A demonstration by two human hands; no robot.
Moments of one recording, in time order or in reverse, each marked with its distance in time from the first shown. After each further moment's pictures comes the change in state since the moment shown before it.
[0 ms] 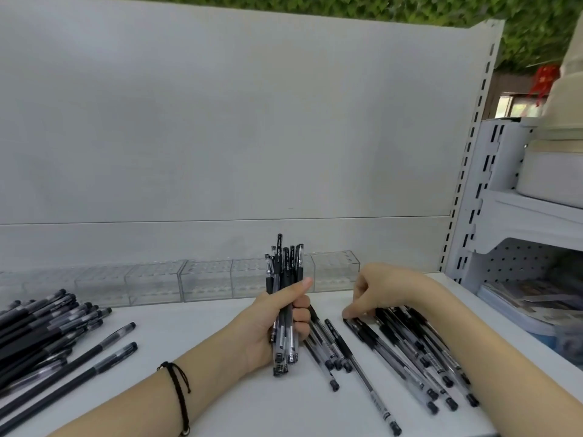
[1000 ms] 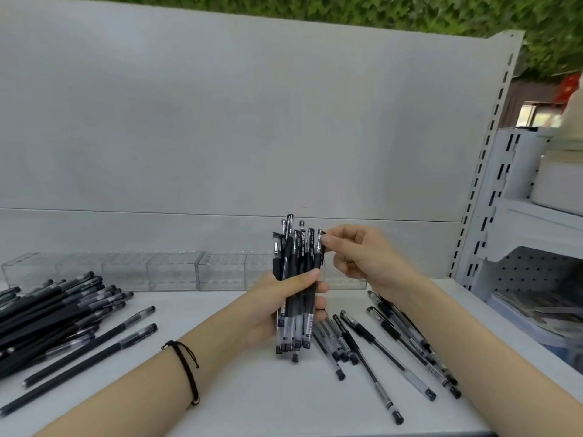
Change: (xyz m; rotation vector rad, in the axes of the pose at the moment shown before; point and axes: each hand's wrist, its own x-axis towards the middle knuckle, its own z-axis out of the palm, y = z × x) left_hand -0.016 0.013 -0.001 0.302 -0.034 0.202; right_hand -0.009 -0.050 0.002 1.004 0.286 -0.419
